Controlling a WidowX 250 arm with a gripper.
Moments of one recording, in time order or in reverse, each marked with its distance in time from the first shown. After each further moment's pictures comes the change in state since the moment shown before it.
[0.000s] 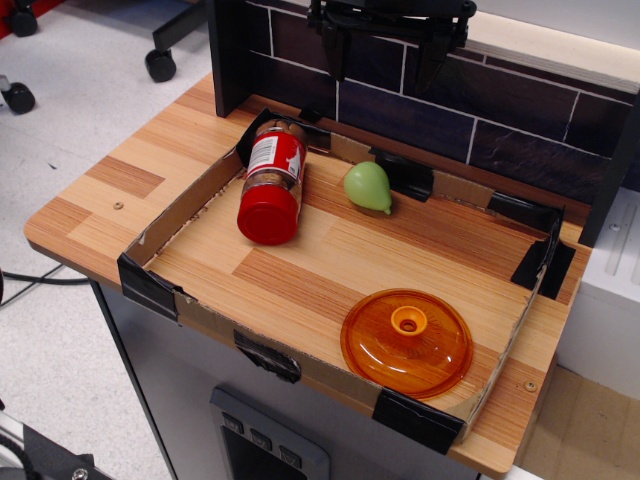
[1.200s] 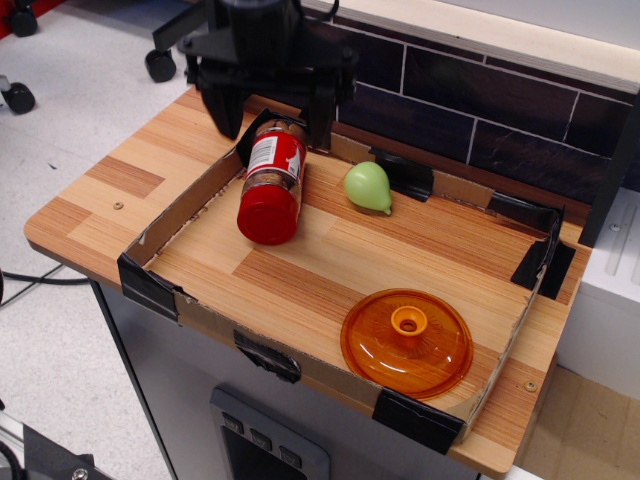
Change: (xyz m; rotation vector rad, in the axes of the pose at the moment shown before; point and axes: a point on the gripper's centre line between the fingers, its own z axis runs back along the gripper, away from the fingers) arm -0.065 0.058 0.008 -0.042 0.066 0.016
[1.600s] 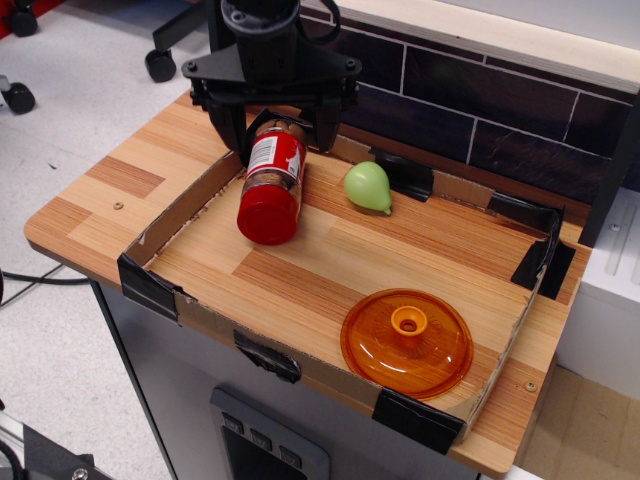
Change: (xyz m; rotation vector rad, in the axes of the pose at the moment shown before) arm 0.005 0.000 -0.013 0.013 -0.061 0.133
